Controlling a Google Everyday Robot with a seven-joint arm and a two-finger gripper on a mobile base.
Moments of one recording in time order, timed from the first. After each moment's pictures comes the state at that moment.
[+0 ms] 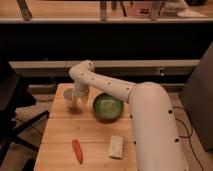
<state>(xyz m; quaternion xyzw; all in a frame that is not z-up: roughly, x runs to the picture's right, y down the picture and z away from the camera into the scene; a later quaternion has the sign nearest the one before) -0.157 0.070 0.877 -0.22 -0.28 -0.52 0.78</state>
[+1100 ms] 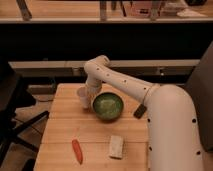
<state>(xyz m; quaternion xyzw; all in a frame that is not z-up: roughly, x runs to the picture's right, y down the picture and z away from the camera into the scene) -0.080 0.037 0.858 -0.21 -0.27 -0.50 0.79</state>
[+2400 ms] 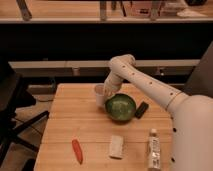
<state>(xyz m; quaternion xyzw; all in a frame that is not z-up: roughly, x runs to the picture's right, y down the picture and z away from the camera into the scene) 0.028 0.030 0.844 -0.19 -0.28 -0.46 0.82</state>
